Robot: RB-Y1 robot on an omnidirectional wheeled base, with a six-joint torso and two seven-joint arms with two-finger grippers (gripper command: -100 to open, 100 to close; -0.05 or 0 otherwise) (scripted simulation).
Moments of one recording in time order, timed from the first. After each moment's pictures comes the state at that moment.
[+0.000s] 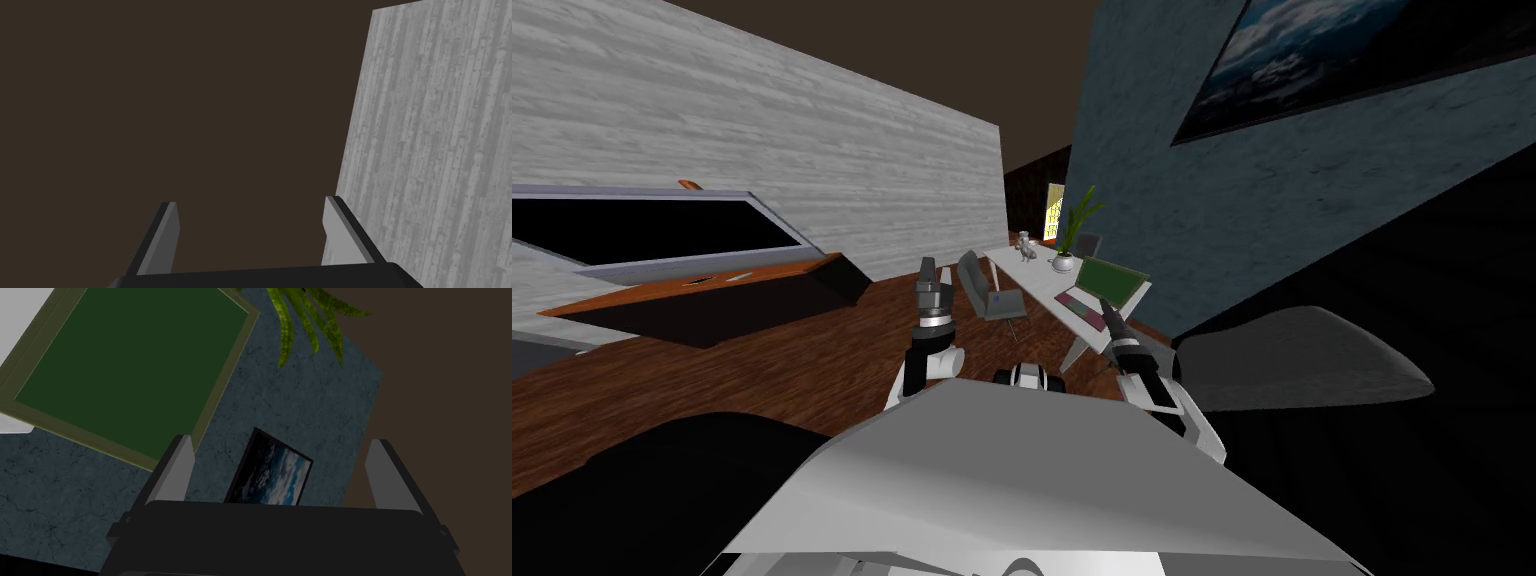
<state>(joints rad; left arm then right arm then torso) 0.46 0.00 0.02 -2.39 -0.01 -0.44 -0.17 0.44 -0.32 -0.04 -2.09 0.13 -0.08 0.25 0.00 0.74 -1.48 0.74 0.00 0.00</state>
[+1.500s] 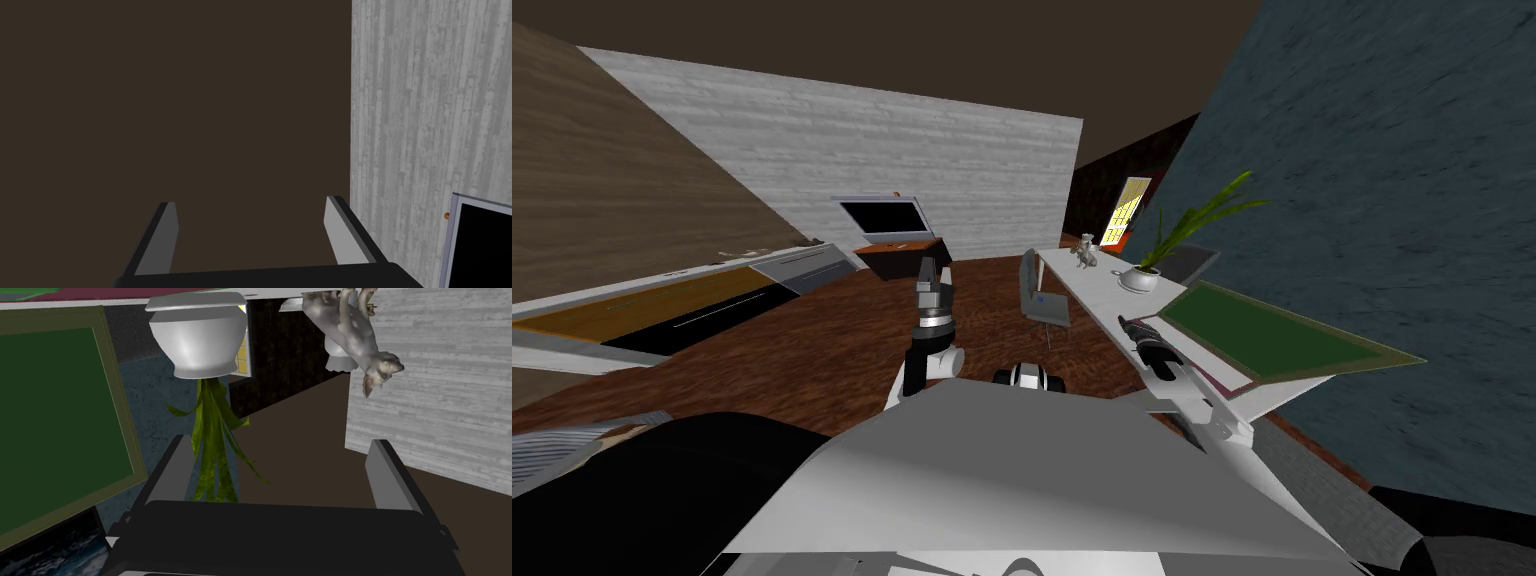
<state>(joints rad) 0.46 0.00 0.02 -2.39 -0.01 -0.44 -0.17 0.31 -0.58 -0.11 -1.79 0.38 0.31 0.50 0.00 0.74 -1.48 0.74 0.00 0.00</state>
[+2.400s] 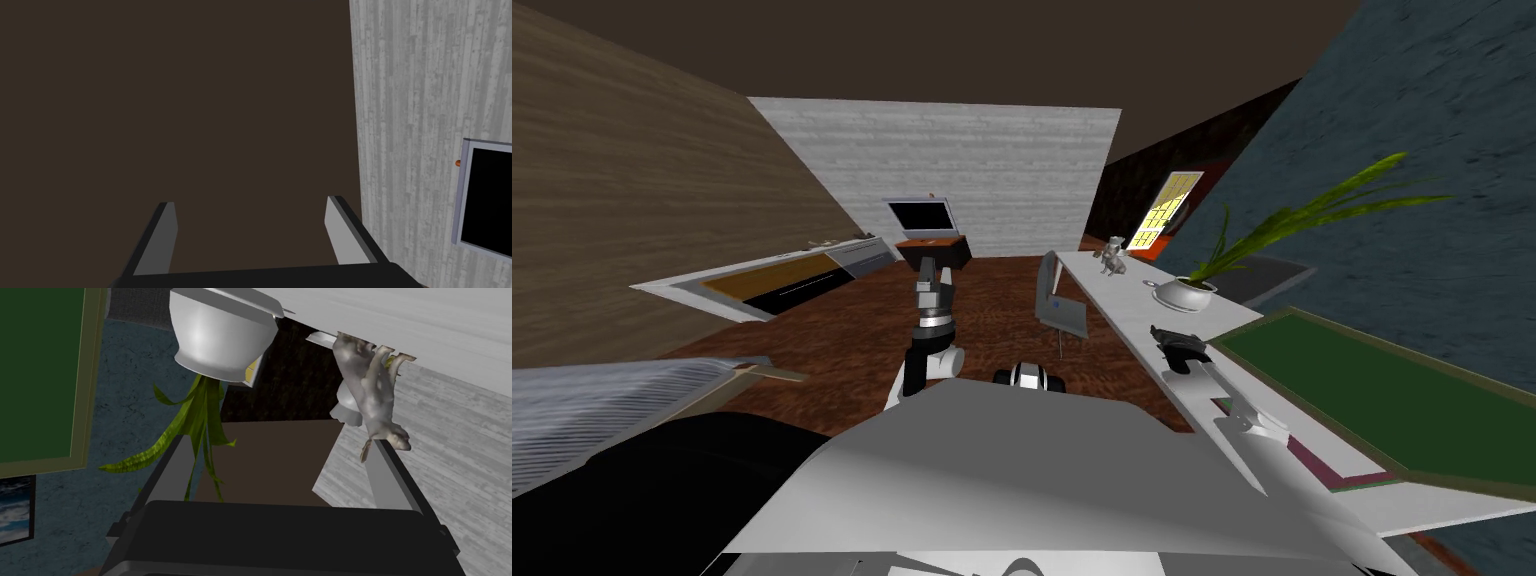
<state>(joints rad) 0.46 0.00 0.02 -2.39 -0.01 -0.44 -0.17 0.25 -0.70 -0.18 -1.59 0.48 0.49 0.62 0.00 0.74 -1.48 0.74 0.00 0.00</state>
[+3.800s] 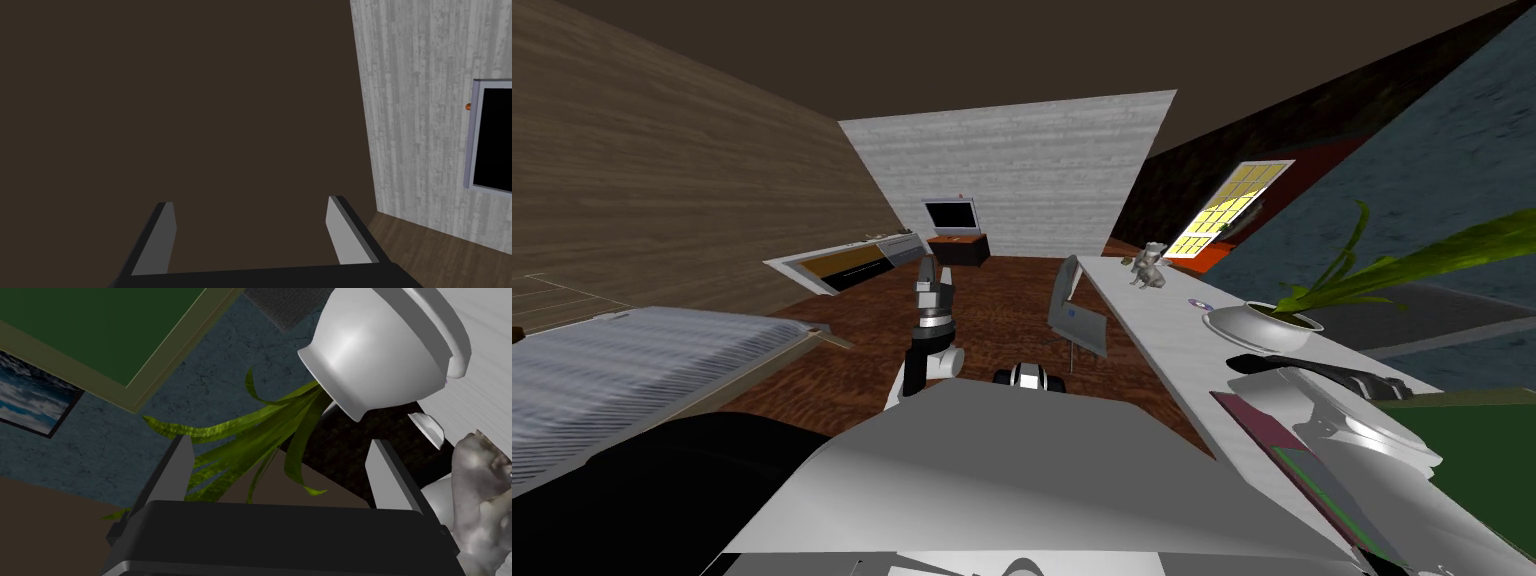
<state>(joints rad) 0.46 0.00 0.02 -2.39 -0.01 -0.44 -0.17 0.19 -0.90 -0.33 -1.27 0.59 0.77 0.78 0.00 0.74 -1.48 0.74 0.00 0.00</state>
